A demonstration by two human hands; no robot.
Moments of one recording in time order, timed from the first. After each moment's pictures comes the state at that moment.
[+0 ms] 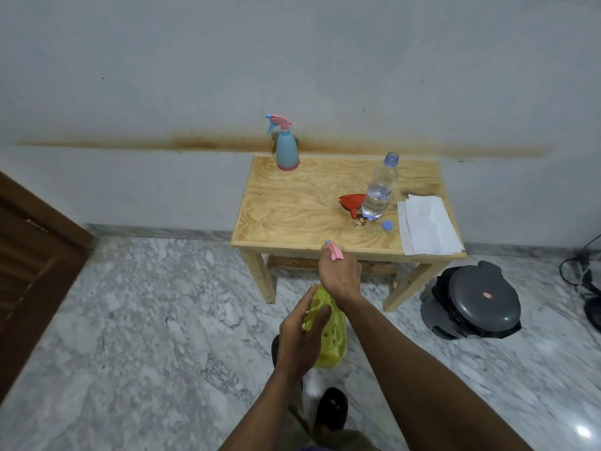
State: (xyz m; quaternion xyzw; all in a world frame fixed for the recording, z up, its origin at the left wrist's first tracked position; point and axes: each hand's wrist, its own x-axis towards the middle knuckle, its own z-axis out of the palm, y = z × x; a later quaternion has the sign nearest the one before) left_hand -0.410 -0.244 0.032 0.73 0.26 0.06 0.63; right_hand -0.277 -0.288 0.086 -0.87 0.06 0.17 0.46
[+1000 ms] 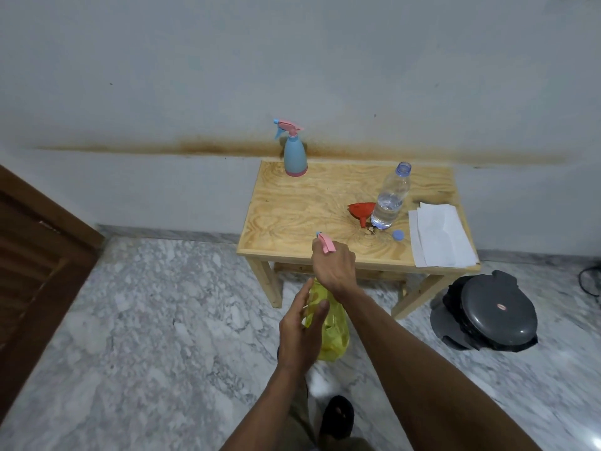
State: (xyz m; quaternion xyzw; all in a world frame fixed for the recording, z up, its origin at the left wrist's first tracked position) left_hand -0.379 -0.226 0.045 0.71 0.28 0.11 0.64; right_hand -0.242 -0.253 0.090 -0.89 -0.04 0.18 0.43
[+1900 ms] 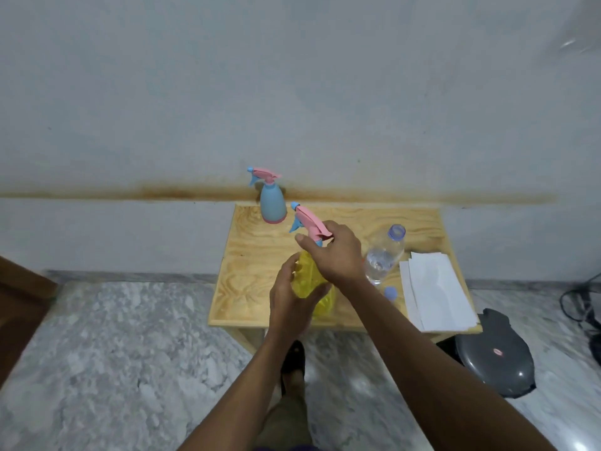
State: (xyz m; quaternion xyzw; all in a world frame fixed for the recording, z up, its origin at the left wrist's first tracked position) left_hand -0.174 -0.144 0.052 0.79 0.23 0.13 0.56; right_hand -0.079 -0.221 0.124 -0.85 -0.09 0.06 0.52
